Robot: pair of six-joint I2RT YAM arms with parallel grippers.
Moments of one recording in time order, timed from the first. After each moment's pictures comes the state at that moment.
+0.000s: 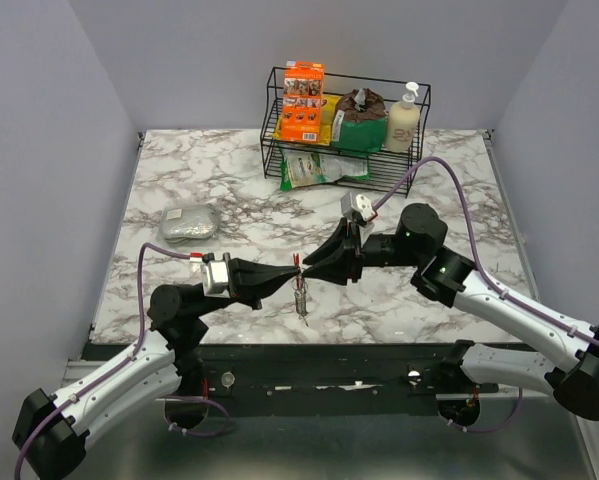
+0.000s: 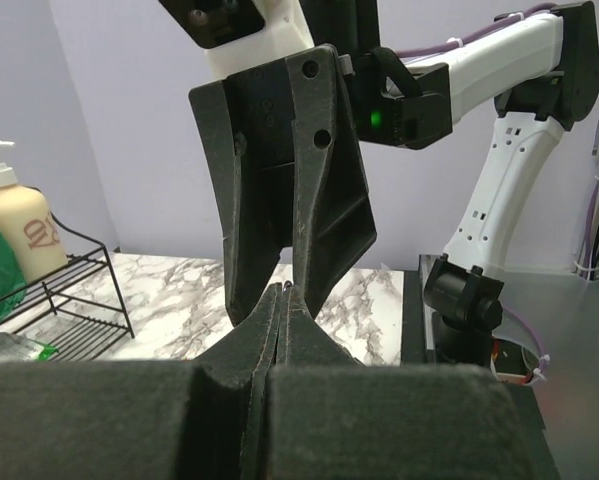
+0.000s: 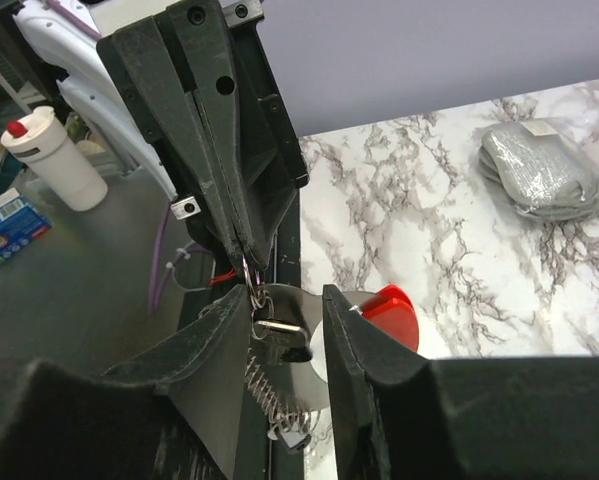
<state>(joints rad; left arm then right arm) -0.74 0.61 0.30 0.87 0.56 -0.24 0.83 1.08 0.88 0.19 -0.74 0.16</state>
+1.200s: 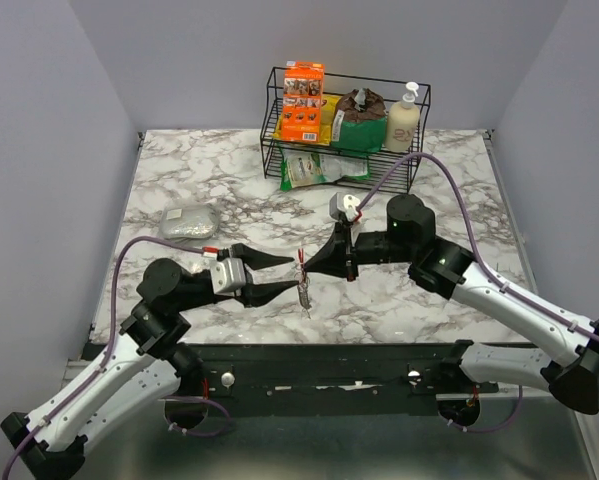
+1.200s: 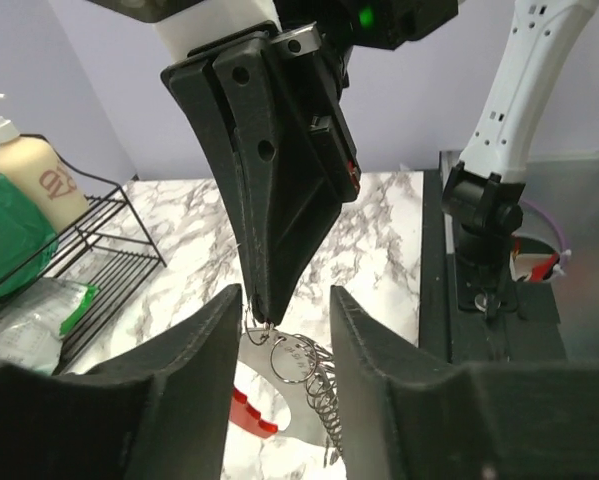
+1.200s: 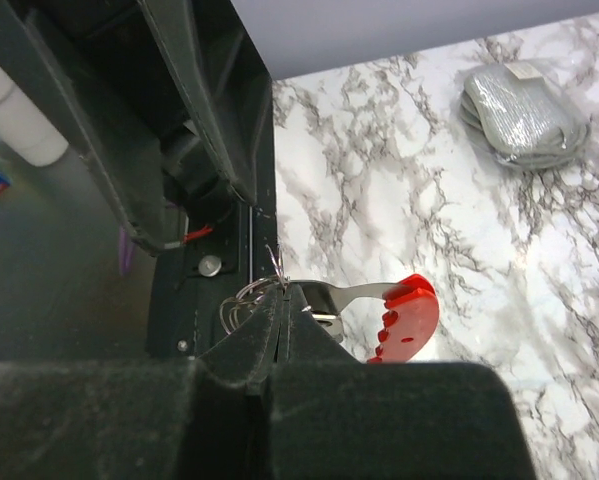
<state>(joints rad) -0.74 0.54 0.57 0.20 0.63 0.04 0.84 1.12 0.97 -0.04 -0.70 0.02</state>
